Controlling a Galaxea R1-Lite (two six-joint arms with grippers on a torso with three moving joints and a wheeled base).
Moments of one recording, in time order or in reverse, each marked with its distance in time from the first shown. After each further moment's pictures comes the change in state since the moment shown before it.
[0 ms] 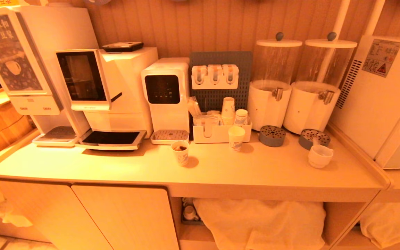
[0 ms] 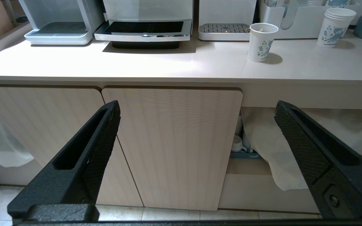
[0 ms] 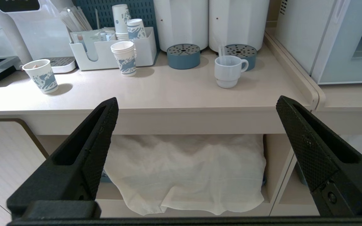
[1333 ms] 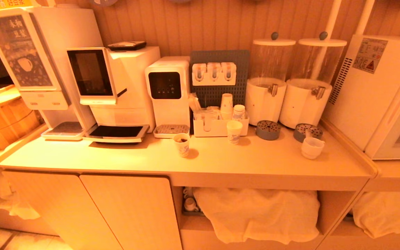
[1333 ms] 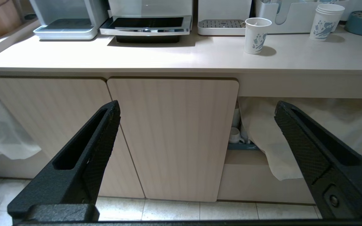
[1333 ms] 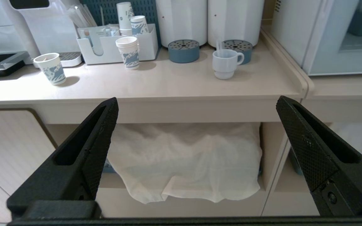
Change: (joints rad) left arm 0.000 0.000 0.000 -0.002 0.000 0.001; right arm 0.000 0.000 0.000 0.000 0.000 0.000
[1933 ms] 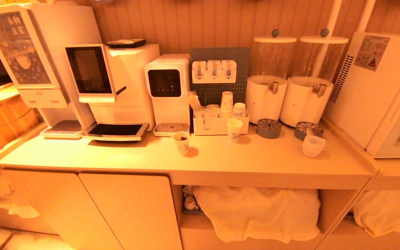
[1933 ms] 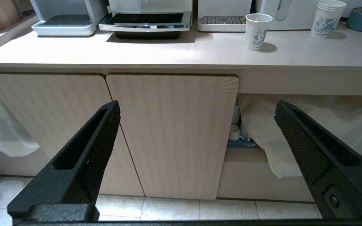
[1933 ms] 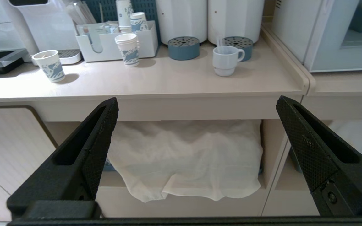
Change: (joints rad) left arm 0.000 0.000 0.000 0.001 0.000 -0.005; right arm 0.000 0.000 0.000 0.000 0.000 0.001
